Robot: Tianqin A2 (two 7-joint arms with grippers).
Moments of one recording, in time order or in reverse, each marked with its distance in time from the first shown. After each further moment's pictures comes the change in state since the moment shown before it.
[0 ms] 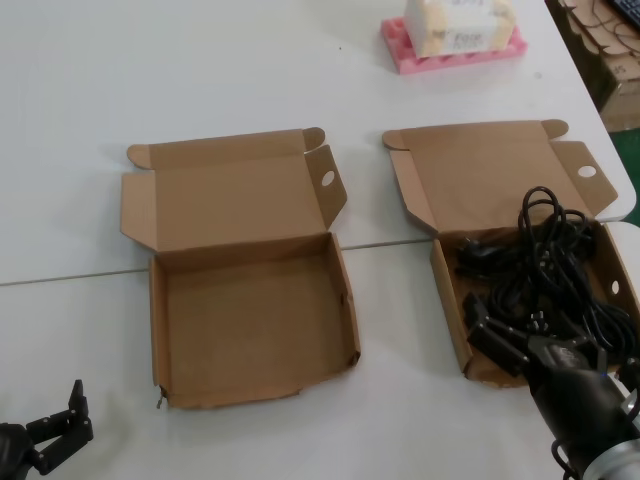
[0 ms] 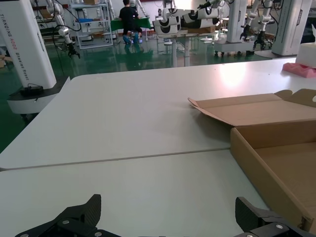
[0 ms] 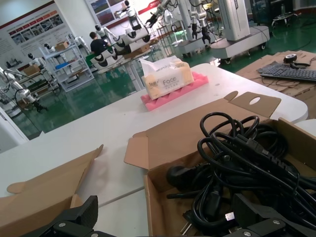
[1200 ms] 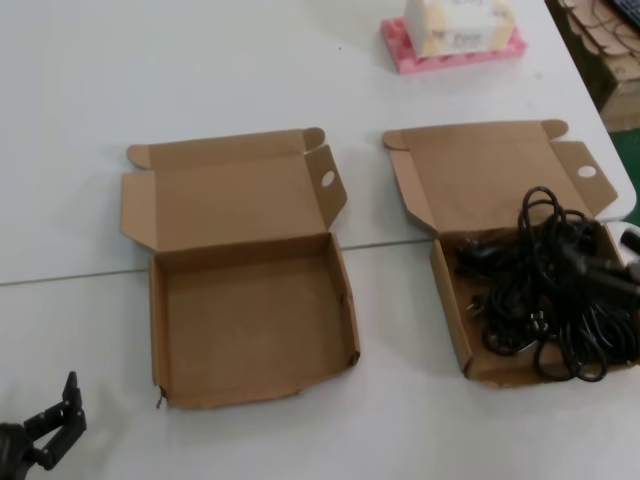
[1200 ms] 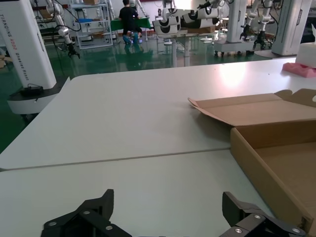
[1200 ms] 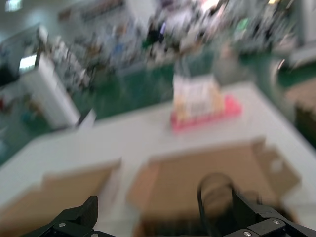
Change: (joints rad) left arm 0.000 0.000 0.000 0.000 0.000 0.000 0.000; right arm 0.162 0.288 0.282 -0.151 0.117 -0.542 0.000
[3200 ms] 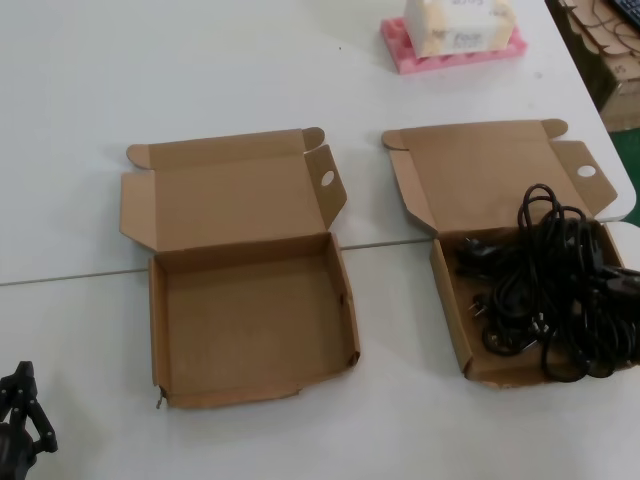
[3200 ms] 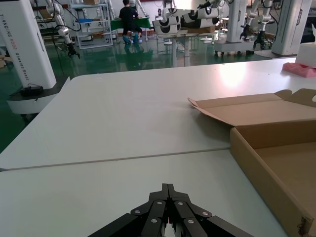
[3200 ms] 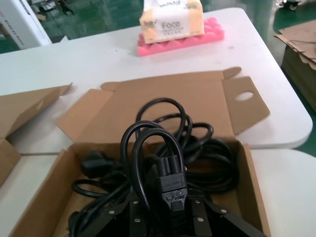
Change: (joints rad) left arm 0.000 0.000 0.000 0.000 0.000 0.000 -0.001; right arm 0.442 0.034 -0.174 -0.579 -0.332 -0.225 0.000
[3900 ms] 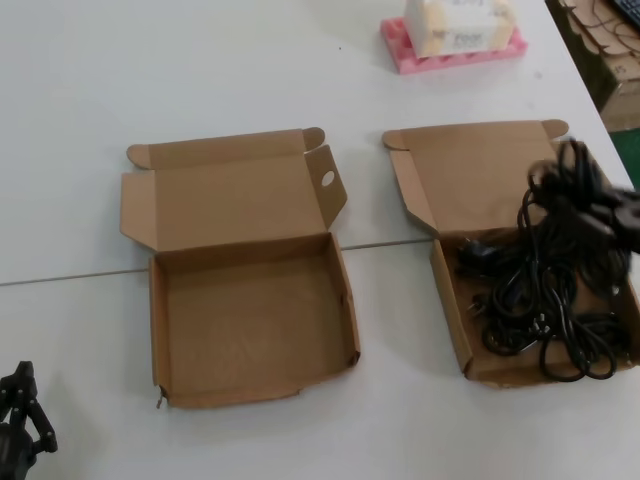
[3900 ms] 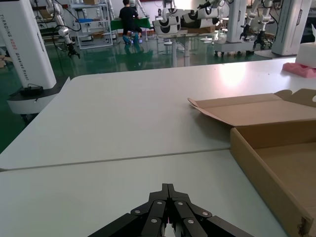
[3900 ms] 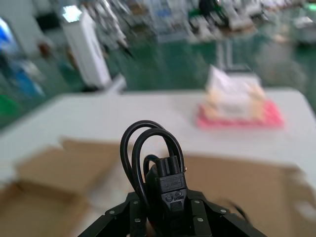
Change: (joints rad) left arm 0.000 0.000 0.000 0.000 0.000 0.000 0.000; right arm -0.071 0.046 0.136 0.321 0.062 -0.163 0.000
